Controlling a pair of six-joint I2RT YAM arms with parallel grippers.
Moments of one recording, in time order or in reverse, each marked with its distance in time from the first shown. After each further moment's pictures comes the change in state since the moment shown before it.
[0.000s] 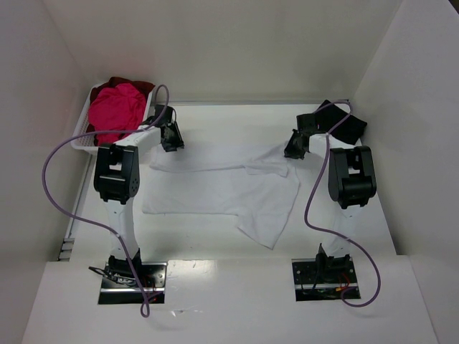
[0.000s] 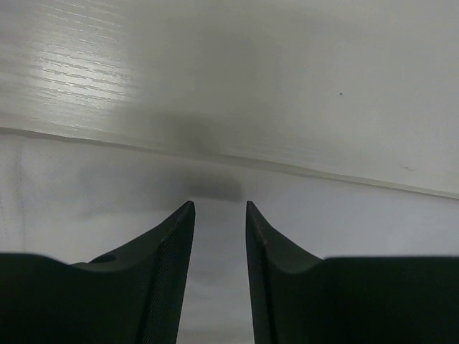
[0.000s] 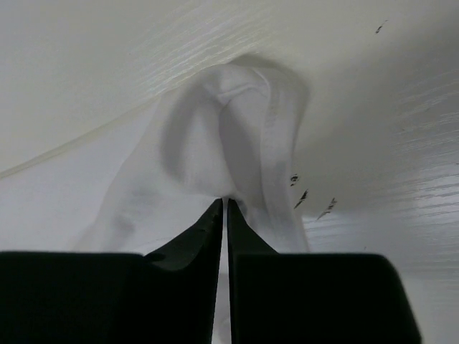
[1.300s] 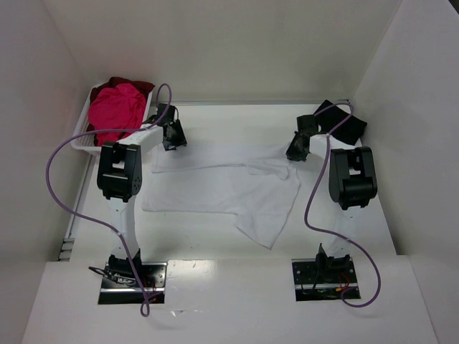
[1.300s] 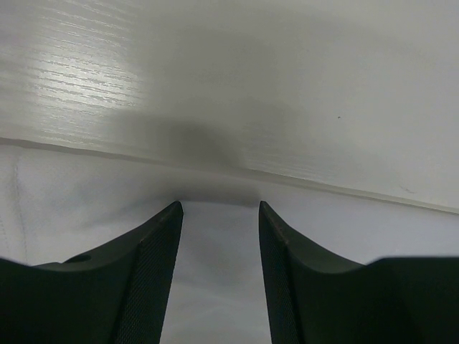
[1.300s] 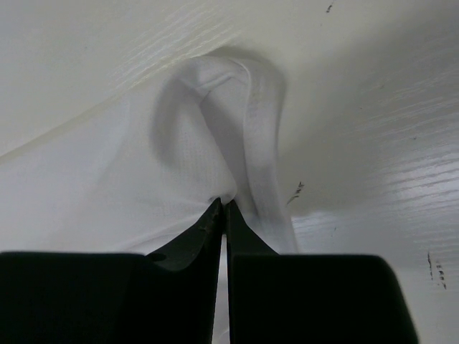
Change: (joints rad) left arm -0.005 0.053 0.050 0.002 -0.035 -0.002; right arm -0.001 -0.009 -0.014 -0.039 0.063 -0.001
